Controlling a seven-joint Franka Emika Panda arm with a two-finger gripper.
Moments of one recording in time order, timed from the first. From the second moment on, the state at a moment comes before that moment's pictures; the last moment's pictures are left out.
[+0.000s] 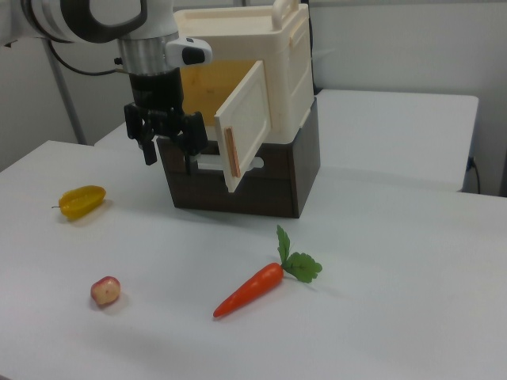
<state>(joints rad) 0.06 0.05 -0.23 -1.48 -0.02 1.45 -0.13</state>
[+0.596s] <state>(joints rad) 0.06 0.05 -0.23 -1.48 -0.02 1.45 -0.13</state>
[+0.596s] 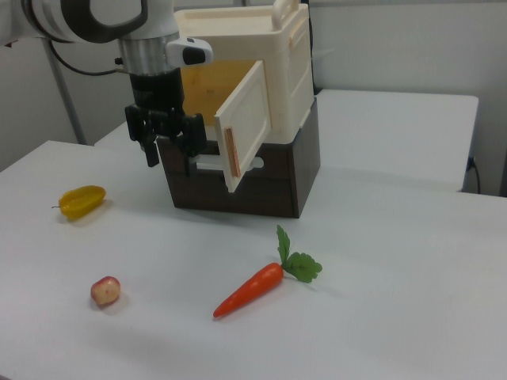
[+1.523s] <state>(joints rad) -0.02 0.05 -0.23 -1.47 0.00 1.45 -0.58</state>
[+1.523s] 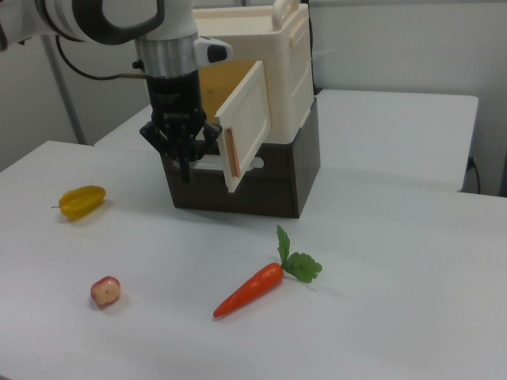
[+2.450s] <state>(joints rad) -0.10 0.18 -0.23 -1.48 0.04 1.88 -1.06</state>
